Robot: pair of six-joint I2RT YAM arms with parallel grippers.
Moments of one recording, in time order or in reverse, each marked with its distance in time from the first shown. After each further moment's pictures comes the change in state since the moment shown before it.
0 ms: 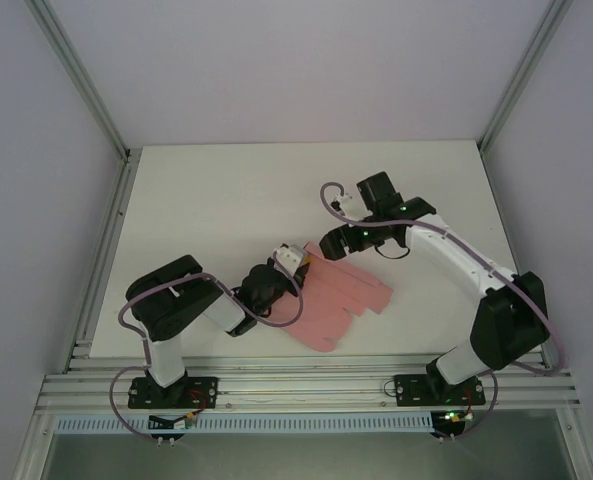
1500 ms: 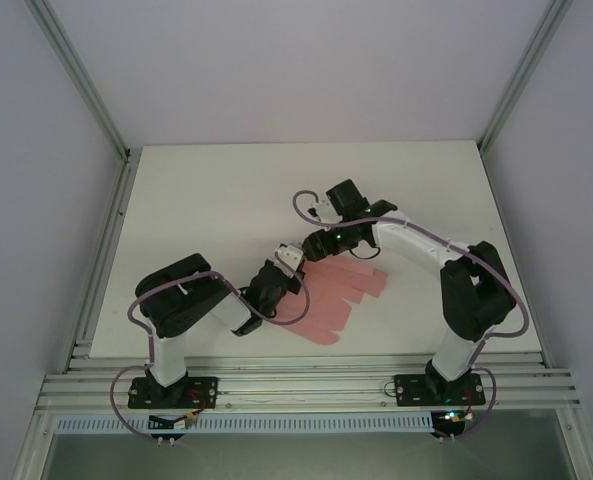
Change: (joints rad) left arm -0.021 0.039 0.049 -0.091 -0.236 -0.024; right arm 0.106 0.185 0.026 0.150 0.118 0.087
